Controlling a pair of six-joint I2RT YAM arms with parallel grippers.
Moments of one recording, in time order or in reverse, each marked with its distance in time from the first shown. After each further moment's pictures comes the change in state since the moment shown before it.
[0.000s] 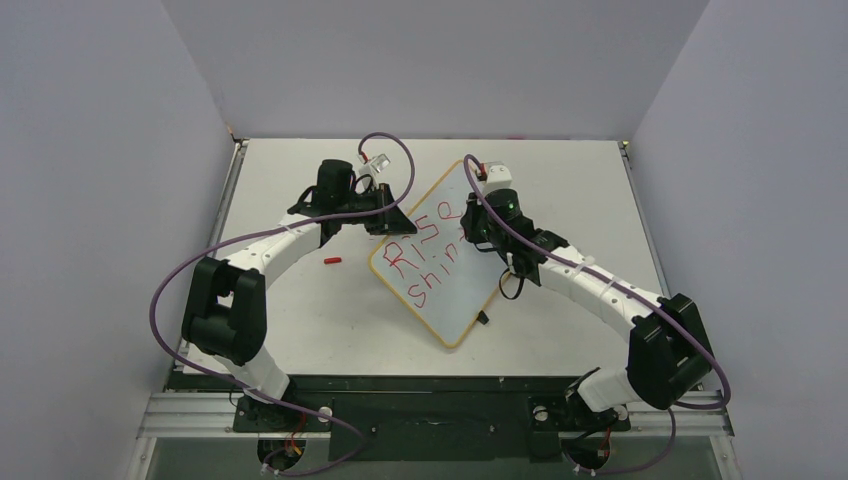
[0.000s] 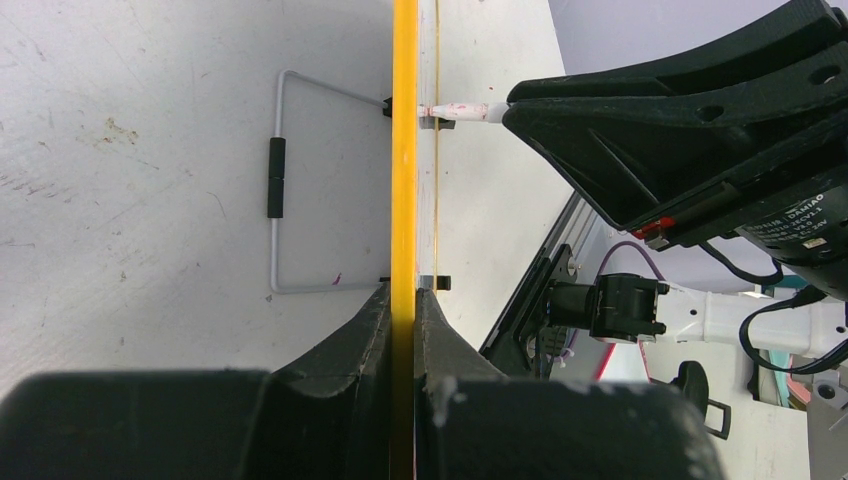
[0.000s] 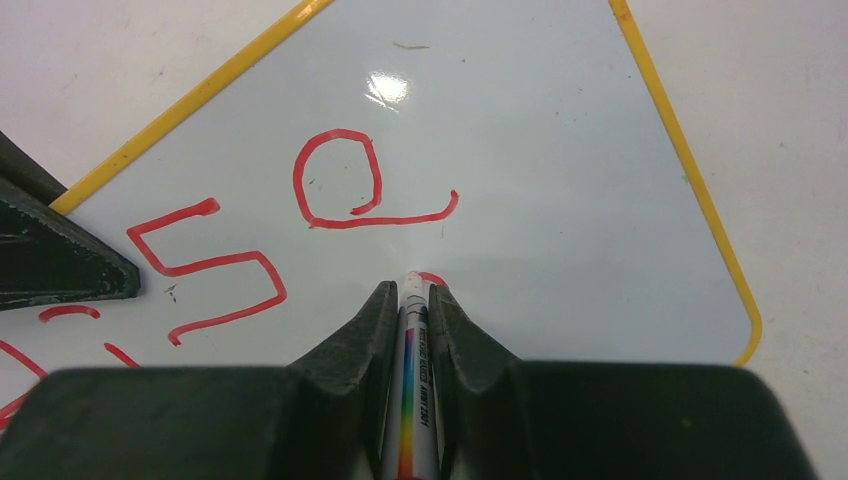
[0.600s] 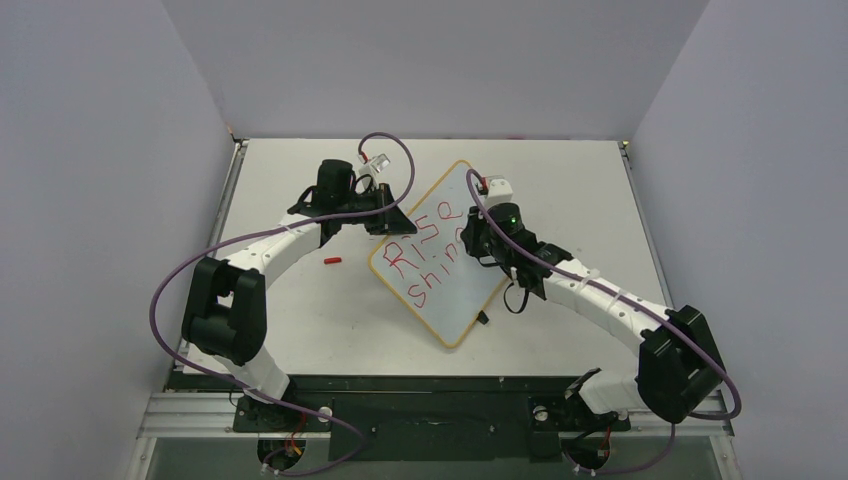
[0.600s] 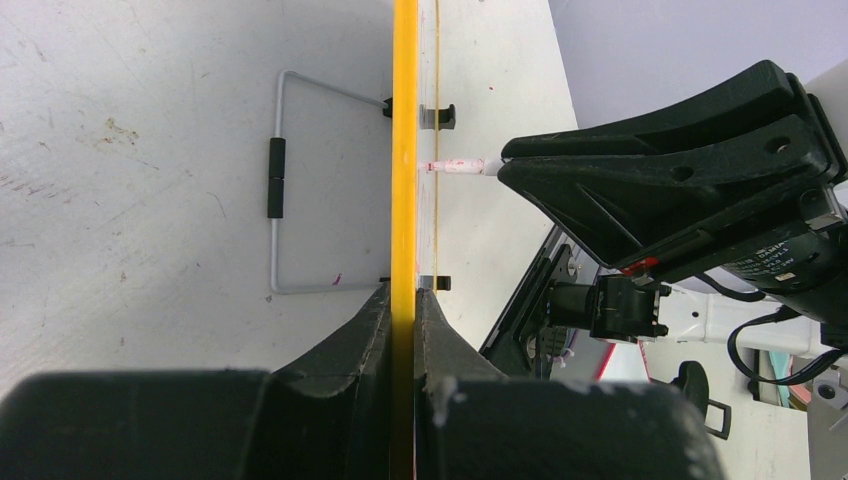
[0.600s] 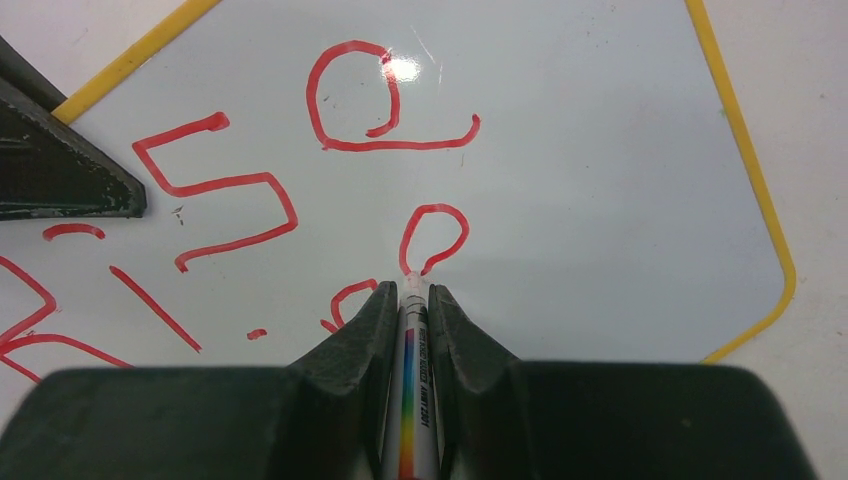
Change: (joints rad) left arm 0.000 0.000 0.000 0.000 0.000 0.000; right arm 0.032 -0.072 -0.095 0.006 -0.014 0.025
